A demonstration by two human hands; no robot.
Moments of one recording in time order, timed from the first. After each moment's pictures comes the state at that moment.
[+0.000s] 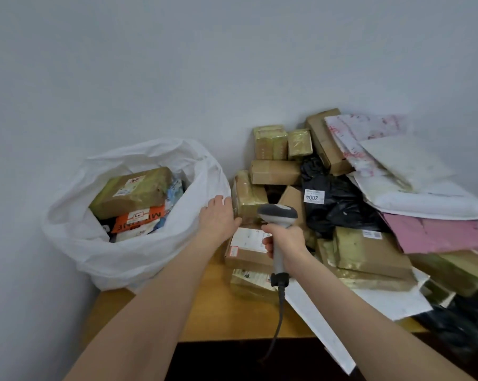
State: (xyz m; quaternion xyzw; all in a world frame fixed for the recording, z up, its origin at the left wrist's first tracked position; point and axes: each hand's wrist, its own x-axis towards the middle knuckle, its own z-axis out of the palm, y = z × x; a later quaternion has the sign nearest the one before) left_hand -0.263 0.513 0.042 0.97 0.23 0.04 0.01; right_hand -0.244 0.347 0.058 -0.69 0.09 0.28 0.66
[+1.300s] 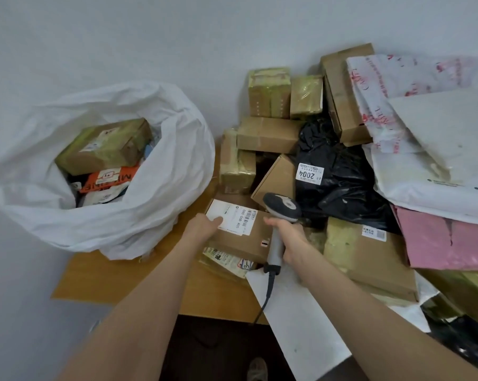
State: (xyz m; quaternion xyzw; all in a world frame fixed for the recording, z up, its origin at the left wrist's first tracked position) left_hand -0.223 0.495 -0.081 0.80 0.50 -0.12 0.31; right_hand -0.141 0.310 -0.030 -0.66 0.20 0.41 0.60
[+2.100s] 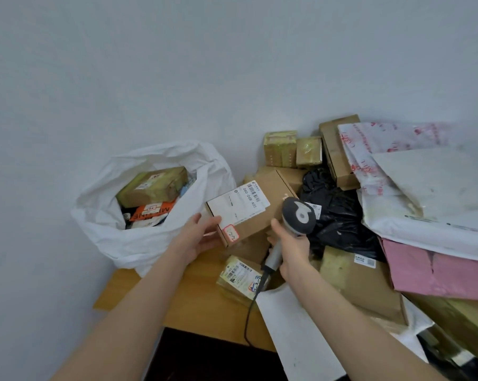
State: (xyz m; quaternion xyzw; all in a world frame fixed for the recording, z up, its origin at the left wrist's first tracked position) left_hand -0.283 0.460 0.062 0.52 0.44 0.15 0.71; right_hand -0.173 0.289 0.045 -0.53 0.12 0.33 0.78
